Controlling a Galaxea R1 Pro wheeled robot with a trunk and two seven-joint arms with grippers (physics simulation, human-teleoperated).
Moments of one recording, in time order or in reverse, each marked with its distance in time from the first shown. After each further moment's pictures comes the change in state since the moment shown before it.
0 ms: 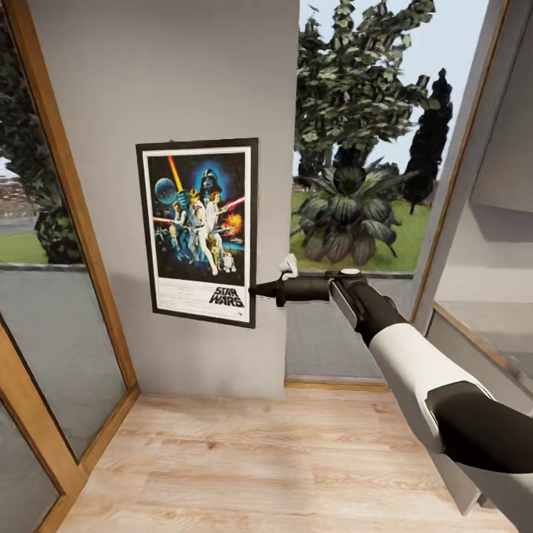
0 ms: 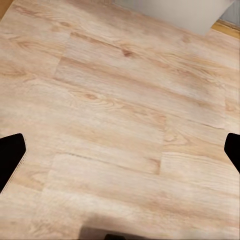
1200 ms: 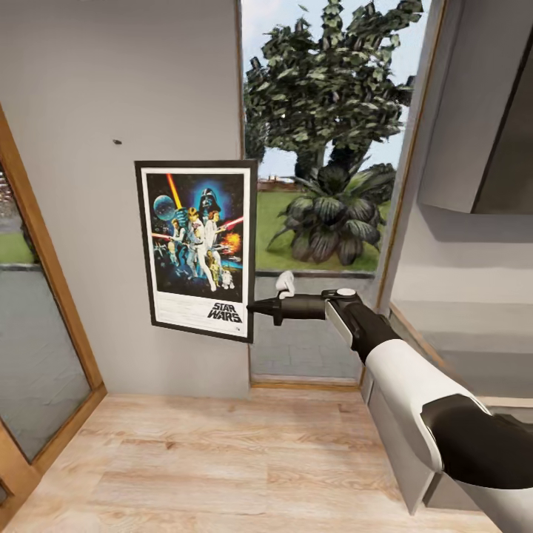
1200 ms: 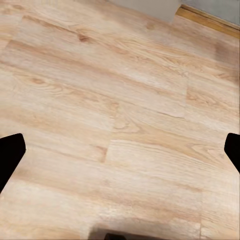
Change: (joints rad) left arm 0.000 -0.009 0.000 0.000 0.000 0.000 0.020; right arm 0.064 0.013 0.006 0.058 0.004 -0.147 -0.002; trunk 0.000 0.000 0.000
